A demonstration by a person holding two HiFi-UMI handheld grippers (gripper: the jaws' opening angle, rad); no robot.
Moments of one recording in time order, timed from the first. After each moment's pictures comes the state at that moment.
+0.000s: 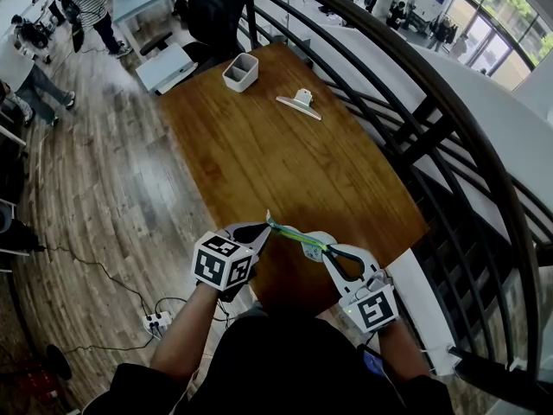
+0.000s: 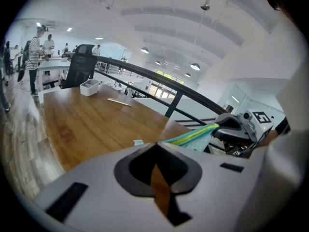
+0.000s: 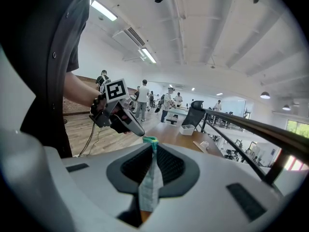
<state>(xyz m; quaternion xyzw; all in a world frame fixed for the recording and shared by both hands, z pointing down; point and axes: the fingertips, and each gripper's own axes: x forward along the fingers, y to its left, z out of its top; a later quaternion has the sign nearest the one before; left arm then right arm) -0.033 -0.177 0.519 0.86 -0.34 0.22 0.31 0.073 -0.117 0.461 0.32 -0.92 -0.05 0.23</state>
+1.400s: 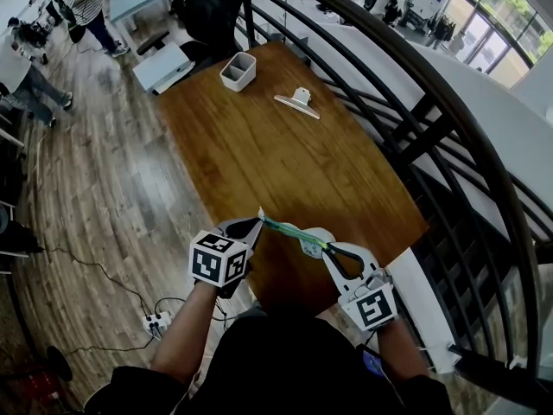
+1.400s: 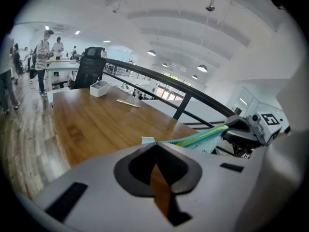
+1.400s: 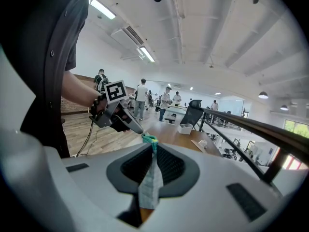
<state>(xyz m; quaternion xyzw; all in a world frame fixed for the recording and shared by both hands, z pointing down) -0.052 -0.193 0.528 0.85 -0.38 0.21 0.31 0.076 -0.124 0.464 0.33 -0.91 -0.04 0.23</state>
